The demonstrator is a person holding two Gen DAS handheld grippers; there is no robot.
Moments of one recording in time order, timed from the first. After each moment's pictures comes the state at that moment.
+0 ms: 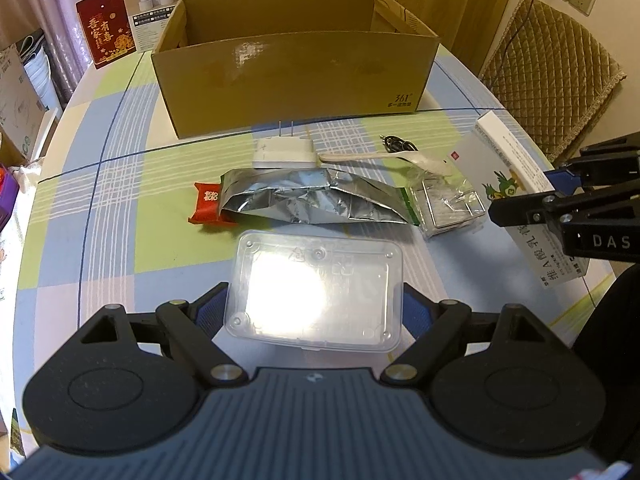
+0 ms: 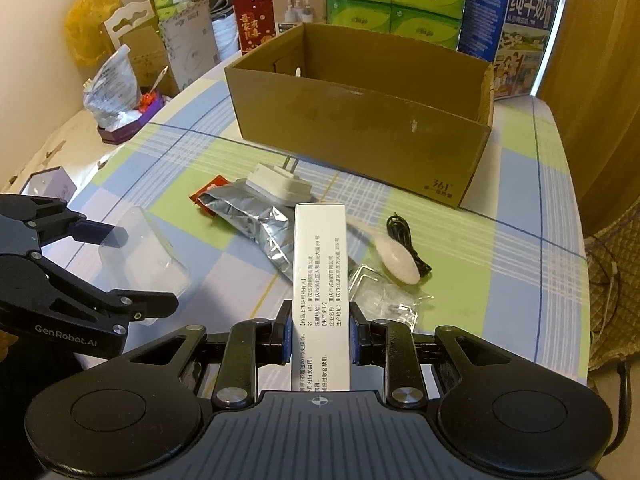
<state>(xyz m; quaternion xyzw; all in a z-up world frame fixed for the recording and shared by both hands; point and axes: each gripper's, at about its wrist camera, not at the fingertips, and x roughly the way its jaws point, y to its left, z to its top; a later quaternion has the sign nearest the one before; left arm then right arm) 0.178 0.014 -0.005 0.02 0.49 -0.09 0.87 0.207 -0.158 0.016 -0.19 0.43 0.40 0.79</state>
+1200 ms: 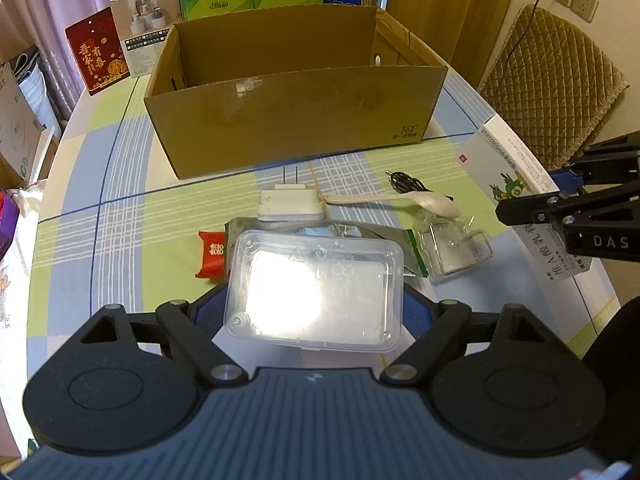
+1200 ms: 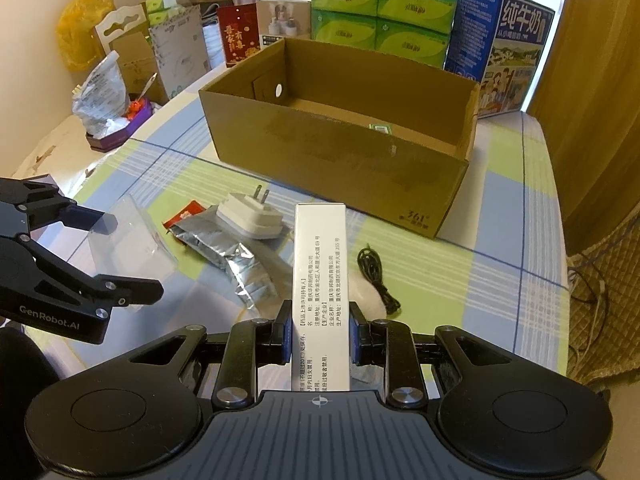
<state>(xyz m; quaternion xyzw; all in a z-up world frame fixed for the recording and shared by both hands) 0.221 0.014 0.013 0.04 0.48 -0.09 0.87 0.246 -0.150 0.032 -0.20 0.42 0.39 0.79</state>
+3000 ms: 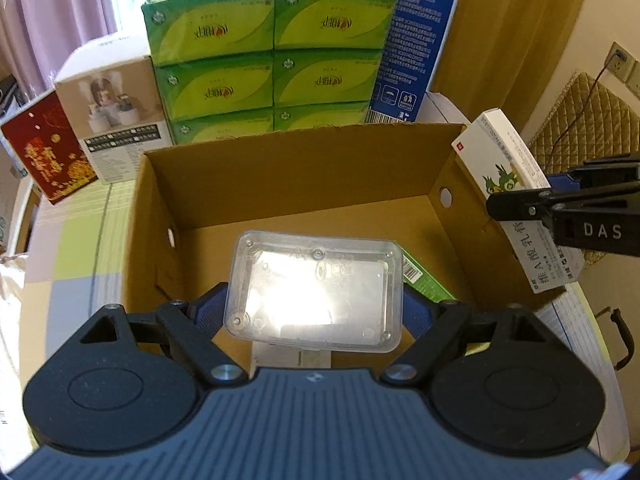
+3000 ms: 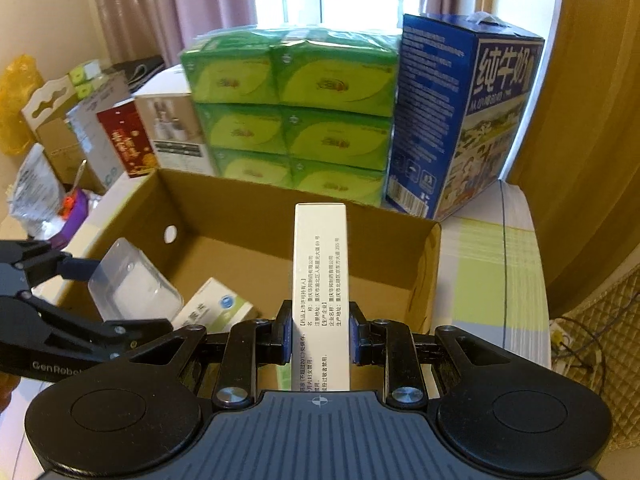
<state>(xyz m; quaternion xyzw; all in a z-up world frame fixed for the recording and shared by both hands) 0.473 0.028 0.022 0.01 0.46 -0.10 0.88 0.476 -0.039 0.061 -0.15 0.41 0.35 0.83</state>
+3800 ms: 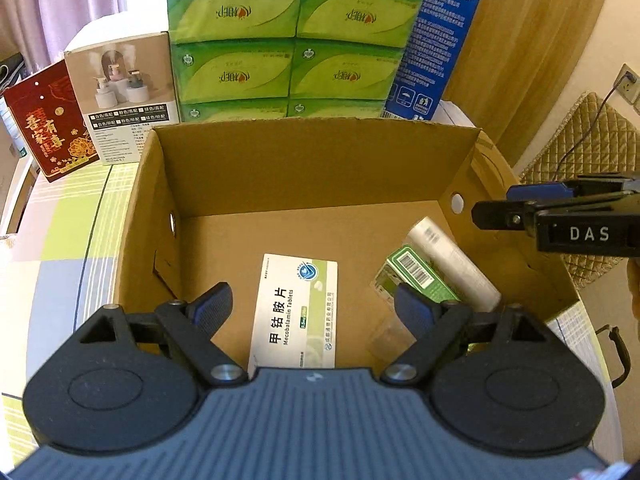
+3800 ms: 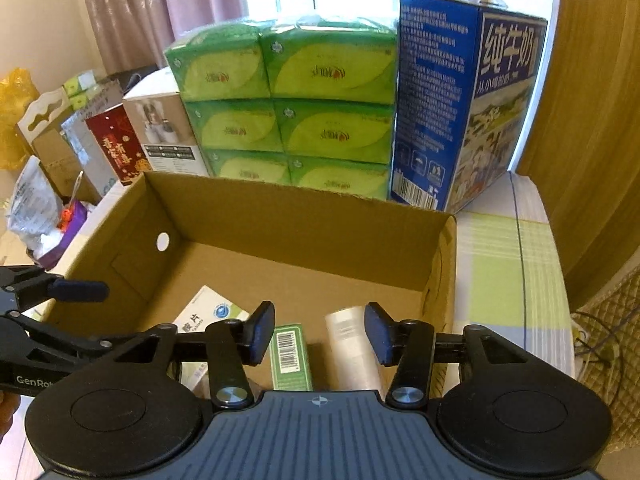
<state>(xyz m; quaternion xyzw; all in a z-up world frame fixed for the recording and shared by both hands) 0.470 0.043 0.012 -0.02 0.45 -0.09 0.89 0.485 -0.035 0.041 -0.12 0.41 0.36 0.83</state>
